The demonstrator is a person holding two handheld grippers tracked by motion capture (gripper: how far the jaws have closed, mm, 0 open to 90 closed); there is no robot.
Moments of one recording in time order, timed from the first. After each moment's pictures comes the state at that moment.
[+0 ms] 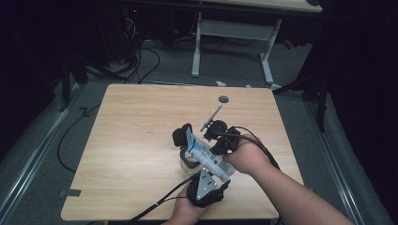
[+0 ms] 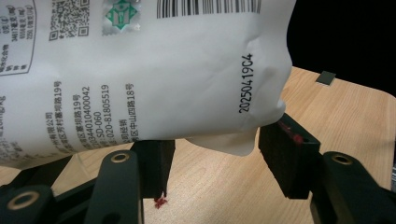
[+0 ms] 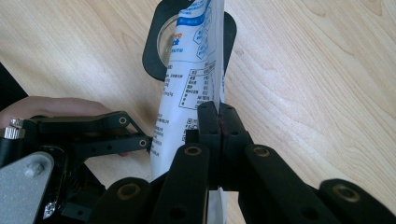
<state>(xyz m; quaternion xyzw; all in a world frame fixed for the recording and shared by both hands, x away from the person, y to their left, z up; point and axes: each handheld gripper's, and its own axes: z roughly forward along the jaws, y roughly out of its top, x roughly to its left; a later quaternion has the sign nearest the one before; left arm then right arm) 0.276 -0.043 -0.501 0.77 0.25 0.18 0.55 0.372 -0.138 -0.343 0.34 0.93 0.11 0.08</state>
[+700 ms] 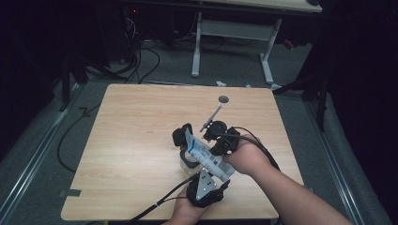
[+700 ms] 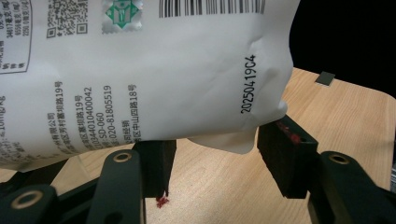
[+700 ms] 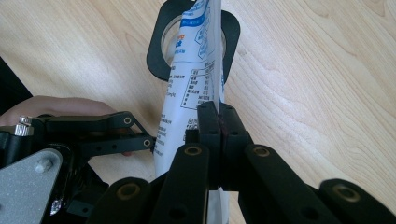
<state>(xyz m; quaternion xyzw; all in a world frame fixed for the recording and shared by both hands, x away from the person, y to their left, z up) 0.276 -0.042 -0.502 0.77 0.25 0.17 0.56 0.370 -0.137 -0.342 0.34 0.93 0.11 0.07</state>
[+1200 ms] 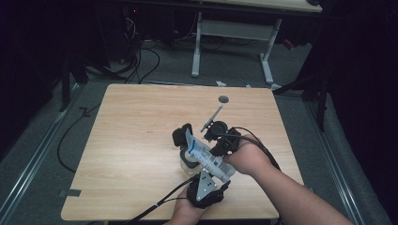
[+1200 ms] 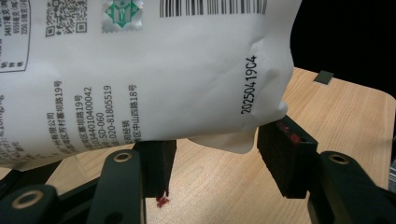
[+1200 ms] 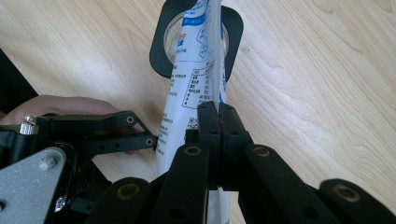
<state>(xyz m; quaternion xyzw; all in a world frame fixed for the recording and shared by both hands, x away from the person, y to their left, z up) 0.274 -0.043 -0.503 0.77 0.25 0.17 0.56 0.370 -0.140 -0.343 0.34 0.93 0.11 0.06</state>
